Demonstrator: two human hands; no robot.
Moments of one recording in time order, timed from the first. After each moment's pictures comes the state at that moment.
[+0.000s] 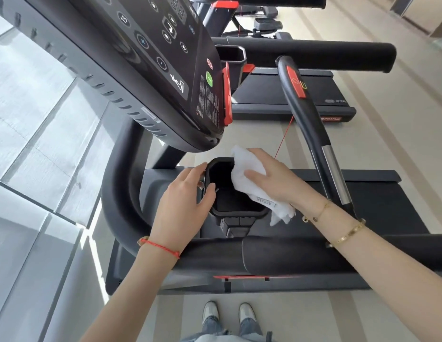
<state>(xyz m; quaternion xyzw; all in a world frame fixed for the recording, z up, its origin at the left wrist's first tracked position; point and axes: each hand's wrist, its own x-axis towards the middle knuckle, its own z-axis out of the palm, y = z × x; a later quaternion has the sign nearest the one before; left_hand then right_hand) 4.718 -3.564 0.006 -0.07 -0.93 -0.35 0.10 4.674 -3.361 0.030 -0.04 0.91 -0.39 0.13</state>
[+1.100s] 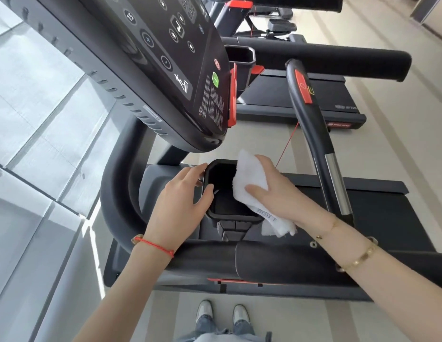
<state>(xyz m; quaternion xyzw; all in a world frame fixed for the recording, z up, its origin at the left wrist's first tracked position) 4.717 -3.563 0.003 -0.06 -0.93 -0.35 0.12 4.685 -3.353 0.028 -0.06 0.91 -0.39 0.16</state>
